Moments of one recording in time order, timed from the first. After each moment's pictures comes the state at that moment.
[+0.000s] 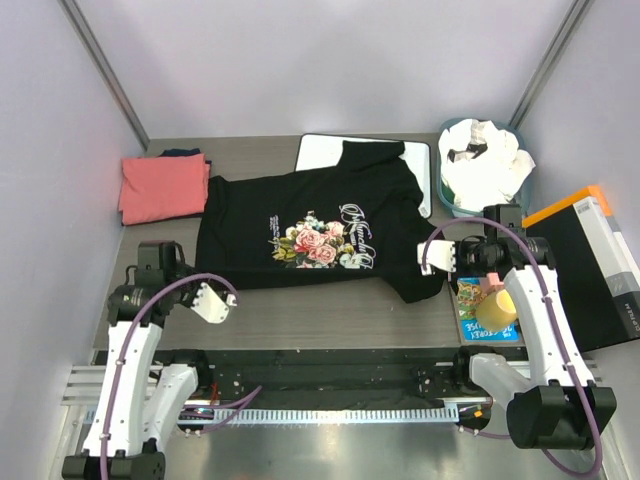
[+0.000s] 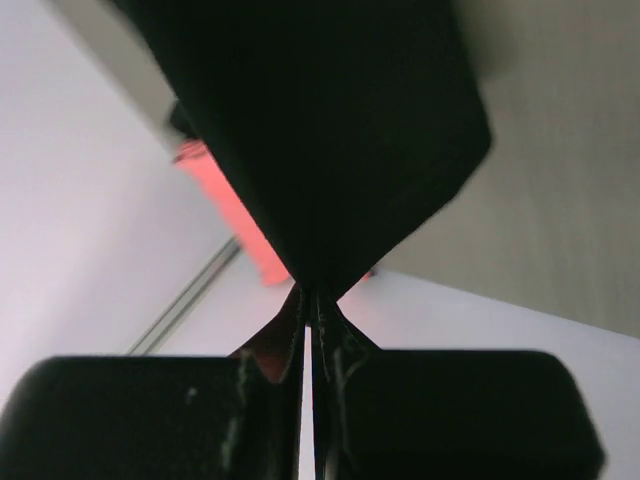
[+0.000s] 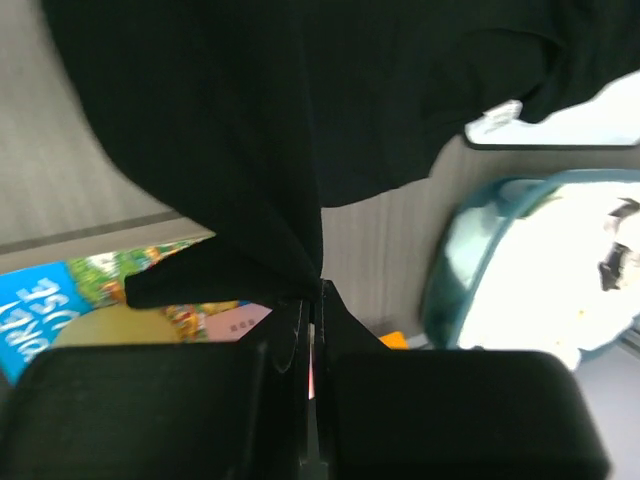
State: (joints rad) left arm -0.01 0.68 0.81 -1.00 0.11 2.03; right arm -0.04 1.00 0.95 -1.02 -0.38 -1.59
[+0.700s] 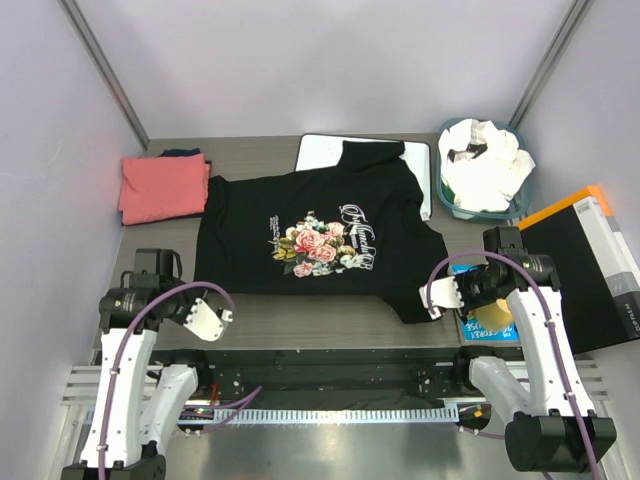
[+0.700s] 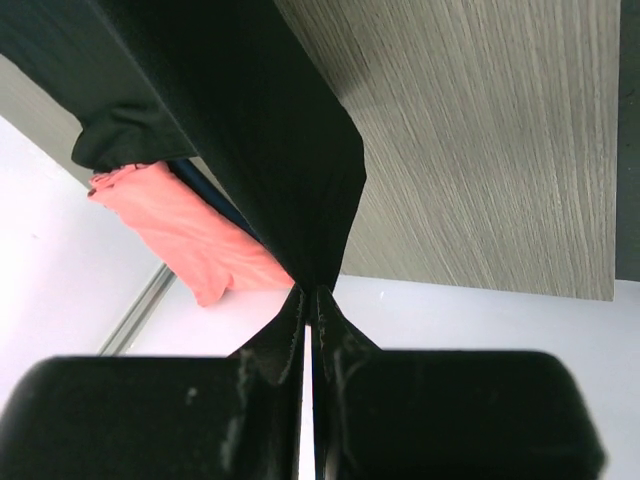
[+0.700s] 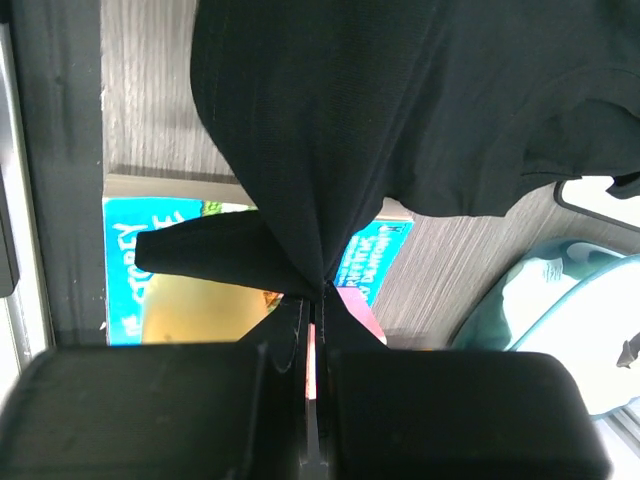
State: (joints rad) left arm -0.01 0.71 0.91 -1.33 0.05 2.04; right arm -0.04 0.88 0.91 -1.33 -0.34 -1.88
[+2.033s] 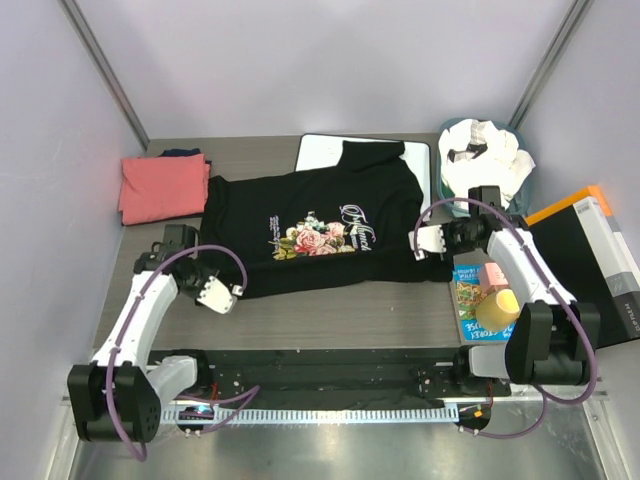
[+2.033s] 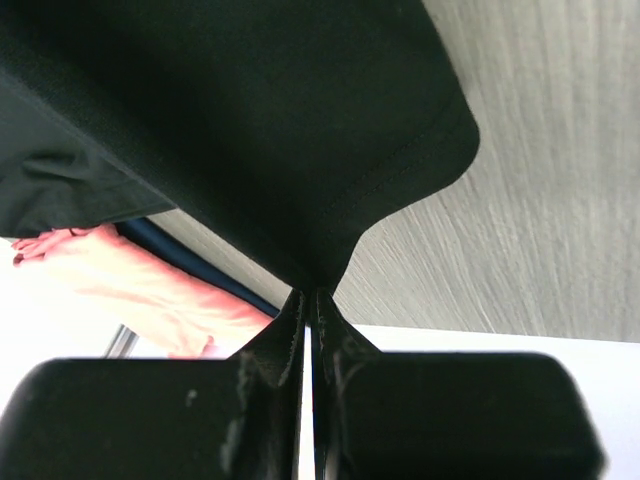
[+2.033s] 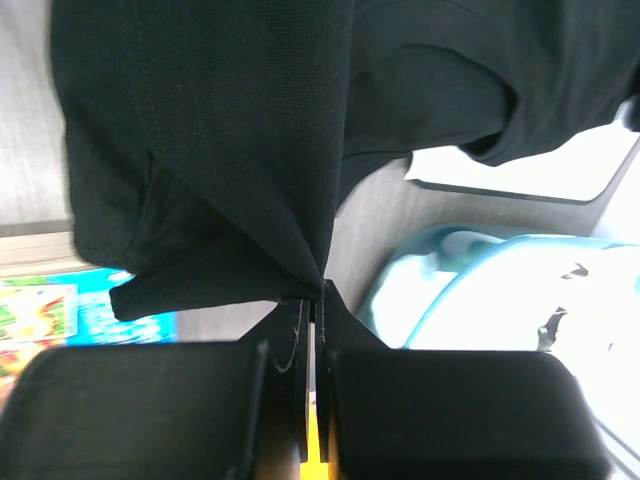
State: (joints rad) left arm -0.01 1.05 0.75 -0.94 -0.03 2.04; right arm -0.04 1.31 0.94 -0.74 -0.35 -1.78
